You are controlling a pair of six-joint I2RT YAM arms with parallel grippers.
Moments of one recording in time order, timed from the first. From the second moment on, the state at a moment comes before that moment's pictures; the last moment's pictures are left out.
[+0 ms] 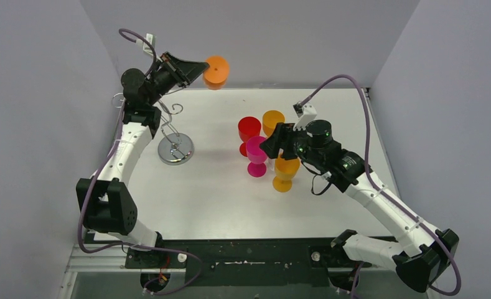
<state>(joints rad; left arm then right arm) -0.12 1.56 1.38 0.54 0.66 -1.04 0.63 1.12 1.09 -0.41 -0.09 0.51</state>
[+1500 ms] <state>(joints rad) -0.33 0.96 0.77 0.59 0.90 -0.85 0.73 1.11 0.96 0.18 -0.55 0.62</state>
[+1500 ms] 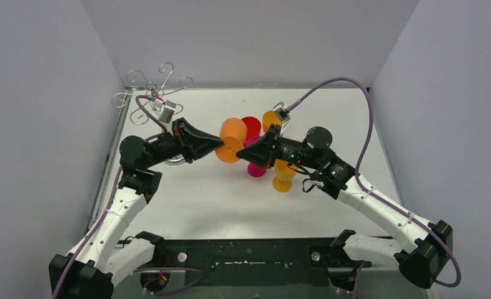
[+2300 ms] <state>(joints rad) -0.37 0.90 0.68 0.51 0.89 -0.86 0.73 1.08 0.94 0.18 -0.53 0.58</state>
